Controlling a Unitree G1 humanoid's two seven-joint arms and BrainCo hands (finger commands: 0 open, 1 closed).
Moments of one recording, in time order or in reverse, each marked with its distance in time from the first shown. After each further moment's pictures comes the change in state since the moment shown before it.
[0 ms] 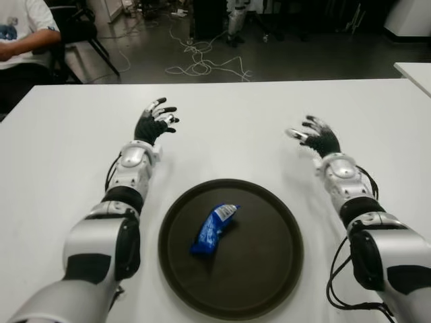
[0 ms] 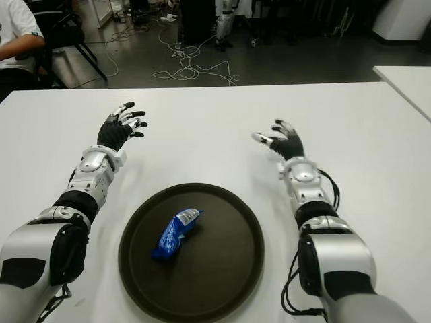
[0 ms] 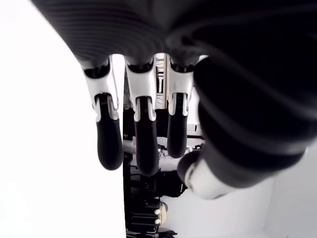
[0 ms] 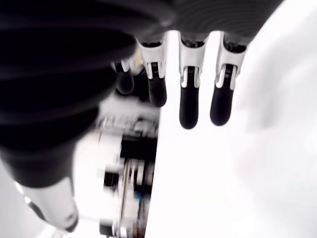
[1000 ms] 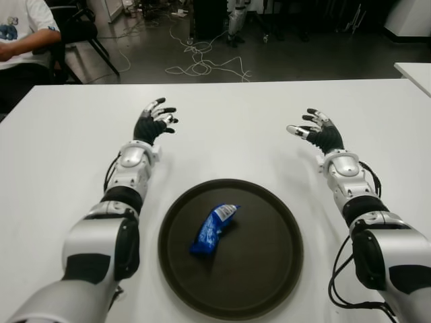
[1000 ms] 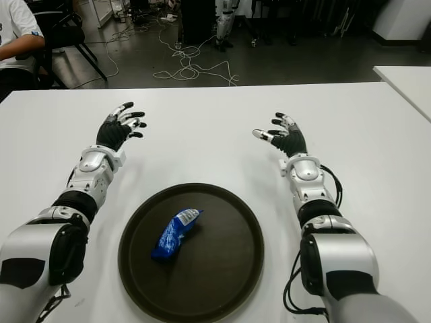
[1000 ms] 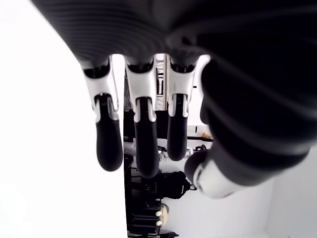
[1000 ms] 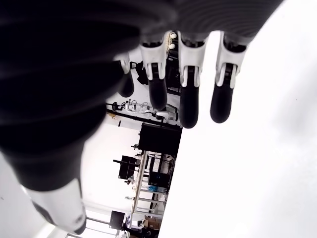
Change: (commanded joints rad) left arm -0.003 0.003 -0.008 0.005 0.009 0.008 0.006; right arm 0.002 -0.002 -0.015 0.014 0.000 -0.009 0.006
